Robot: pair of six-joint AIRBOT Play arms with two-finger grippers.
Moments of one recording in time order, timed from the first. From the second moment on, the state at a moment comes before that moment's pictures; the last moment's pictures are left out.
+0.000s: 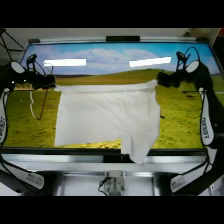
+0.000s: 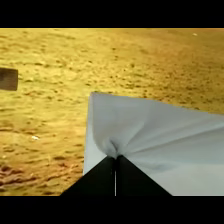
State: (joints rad) left arm 0.16 -1.77 1.68 1.21 -1.14 -1.41; right arm -0.11 -1.79 1.67 -1.14 1.10 1.44
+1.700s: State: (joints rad) left arm 0.43 -1.20 0.63 1.16 -1.34 -1.29; right arm -0.07 -1.41 1.38 -1.50 1.56 1.51
